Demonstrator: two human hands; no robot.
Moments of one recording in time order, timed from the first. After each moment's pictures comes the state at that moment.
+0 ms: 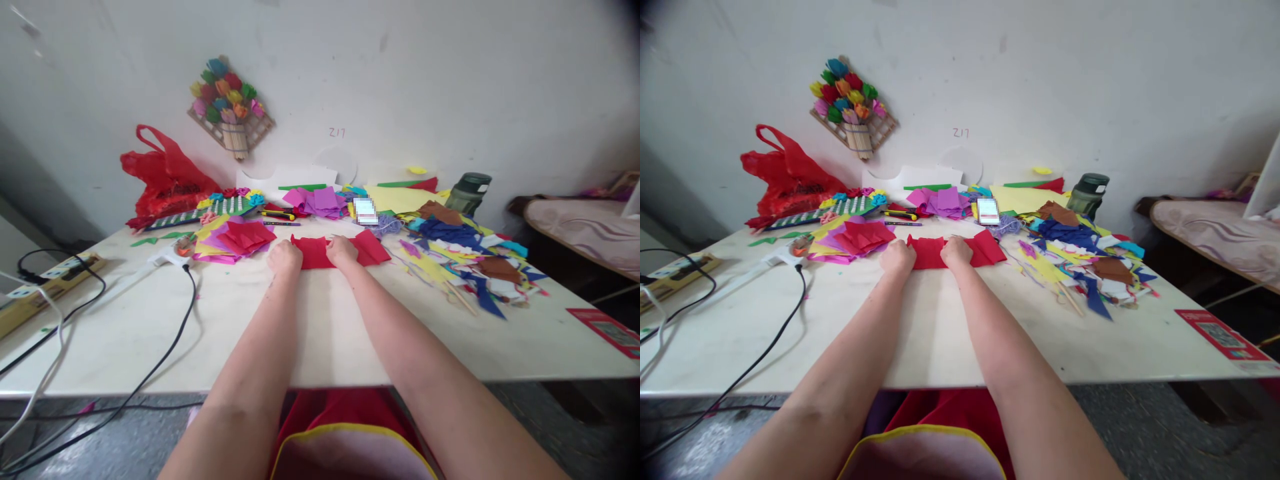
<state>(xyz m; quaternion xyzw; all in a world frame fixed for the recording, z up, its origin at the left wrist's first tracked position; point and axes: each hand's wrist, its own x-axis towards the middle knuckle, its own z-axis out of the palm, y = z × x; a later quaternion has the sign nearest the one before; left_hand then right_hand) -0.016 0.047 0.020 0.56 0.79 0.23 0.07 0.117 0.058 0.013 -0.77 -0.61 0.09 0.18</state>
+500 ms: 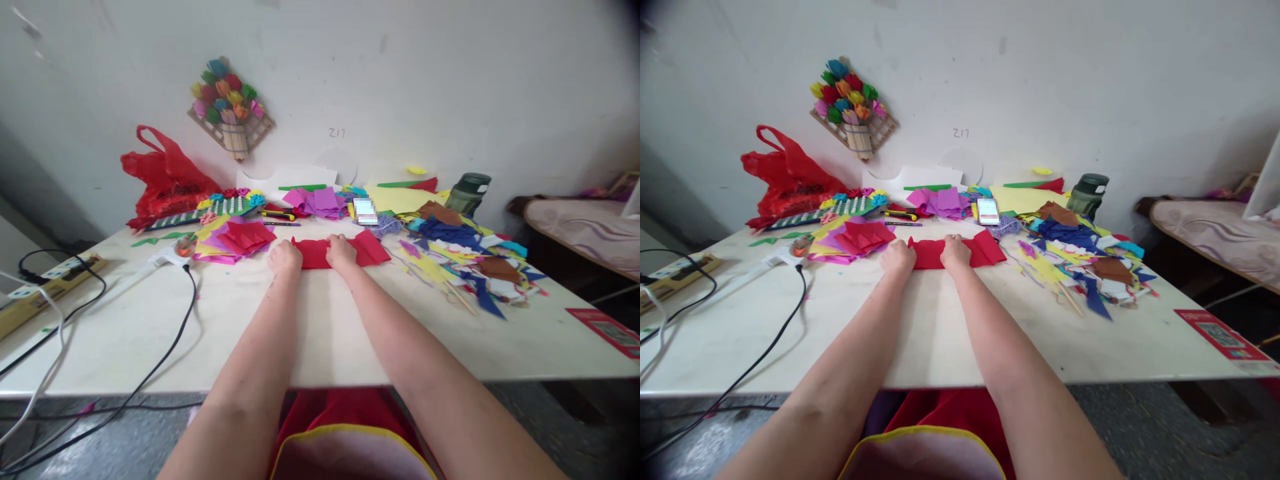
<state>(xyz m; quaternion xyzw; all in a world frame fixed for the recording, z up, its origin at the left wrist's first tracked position) -0.017 0.049 0.018 0.56 0.79 0.22 0.06 0.115 0.046 0.010 -0.73 -0.66 0.02 0.15</state>
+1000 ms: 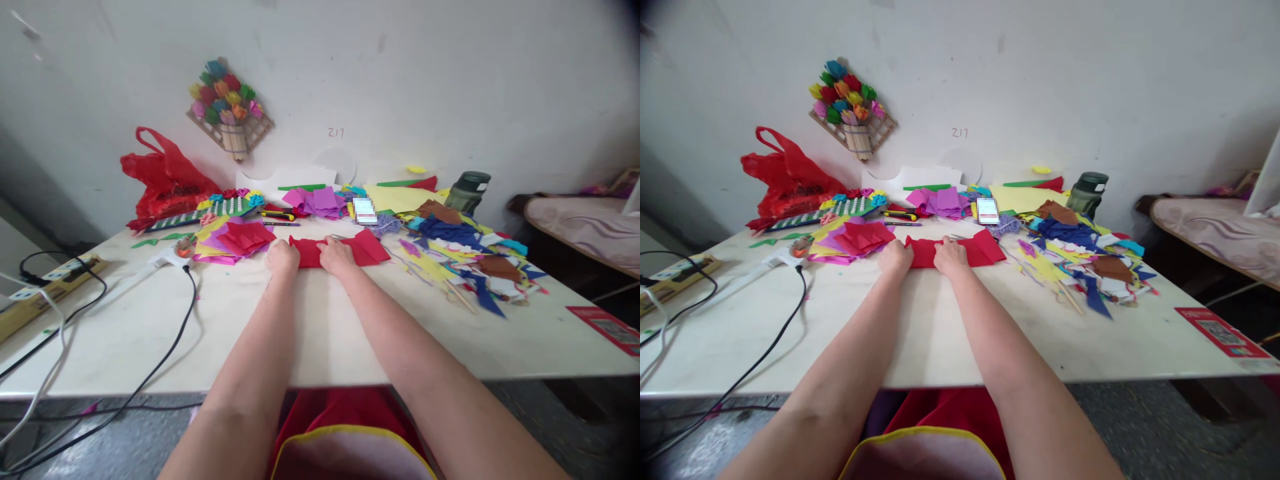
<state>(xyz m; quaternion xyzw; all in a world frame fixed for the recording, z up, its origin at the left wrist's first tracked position) -0.022 0.050 0.018 0.55 0.80 0.23 0.08 0.111 0.040 0.010 -0.65 -0.75 -0.03 0.08</state>
